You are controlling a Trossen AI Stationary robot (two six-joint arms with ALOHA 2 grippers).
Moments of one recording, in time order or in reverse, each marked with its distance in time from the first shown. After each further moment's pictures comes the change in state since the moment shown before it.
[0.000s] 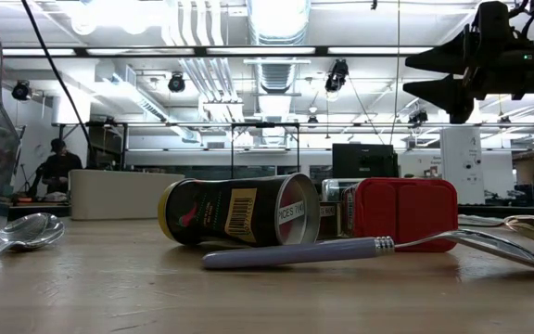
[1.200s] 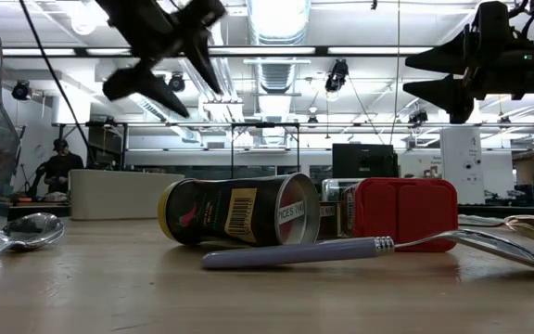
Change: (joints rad) left arm 0.862 0.059 -0.027 -0.009 0.015 1.447; right arm 0.000 0.000 0.000 0.000 0.000 0.000
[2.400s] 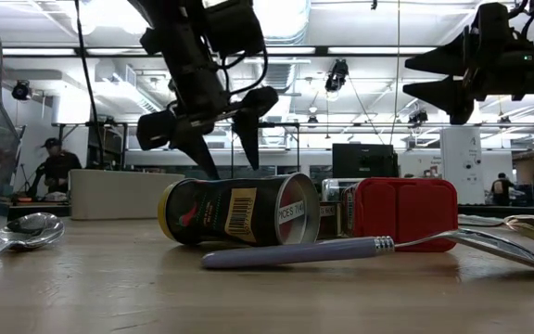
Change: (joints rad) left arm 0.157 0.397 0.160 0.030 0.377 -0.770; right arm 0.000 0.000 0.000 -0.013 0.000 0.000
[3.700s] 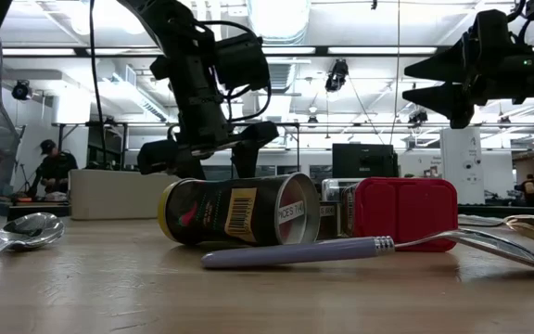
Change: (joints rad) left arm 0.049 0.100 -0.010 0.015 0.023 0.001; right arm 0.000 0.006 0.000 -0.039 -0.008 0.000
